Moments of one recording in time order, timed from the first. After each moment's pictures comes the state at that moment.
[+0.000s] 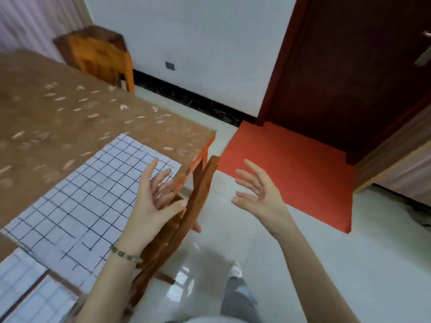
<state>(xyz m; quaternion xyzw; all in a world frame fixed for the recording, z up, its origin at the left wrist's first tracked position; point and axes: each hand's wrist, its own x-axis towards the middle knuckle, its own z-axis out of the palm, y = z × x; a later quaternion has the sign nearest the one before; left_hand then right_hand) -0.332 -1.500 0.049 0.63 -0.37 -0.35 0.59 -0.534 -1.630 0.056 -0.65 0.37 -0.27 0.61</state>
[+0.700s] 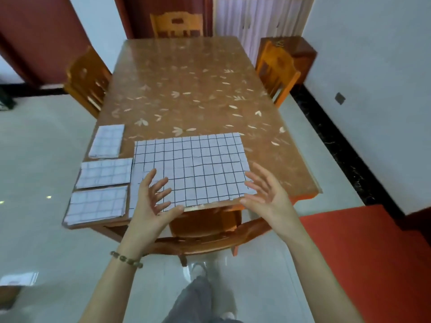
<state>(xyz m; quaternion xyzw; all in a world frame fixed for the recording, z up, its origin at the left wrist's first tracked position) -0.366 -1.484 0.040 0.77 -0.03 -0.05 0.63 -0.384 -1.748 0.057 -0.73 0.05 0.03 0.68</state>
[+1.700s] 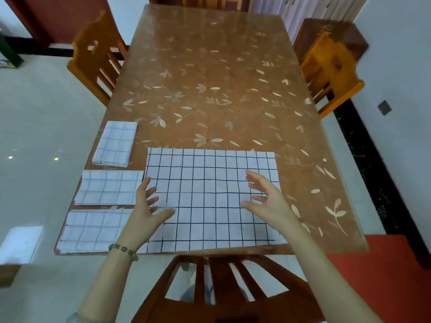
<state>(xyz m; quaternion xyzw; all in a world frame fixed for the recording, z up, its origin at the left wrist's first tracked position) -0.196 -1.416 -0.033 0.79 0.15 -0.11 0.58 -0.170 -1.706 -0.009 -0.82 0.03 0.13 0.55</state>
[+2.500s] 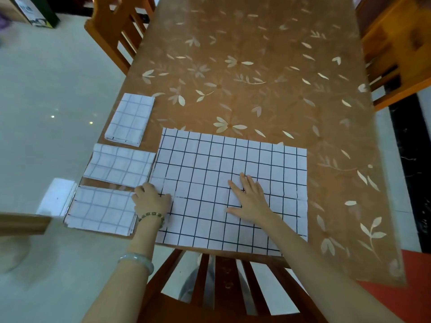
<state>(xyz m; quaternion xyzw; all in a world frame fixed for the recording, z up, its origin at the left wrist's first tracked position) -0.151 -1.415 -0.144 0.87 0.41 -0.13 0.23 -0.103 -1.676 -0.168 -0.93 -0.21 0.28 0.09</state>
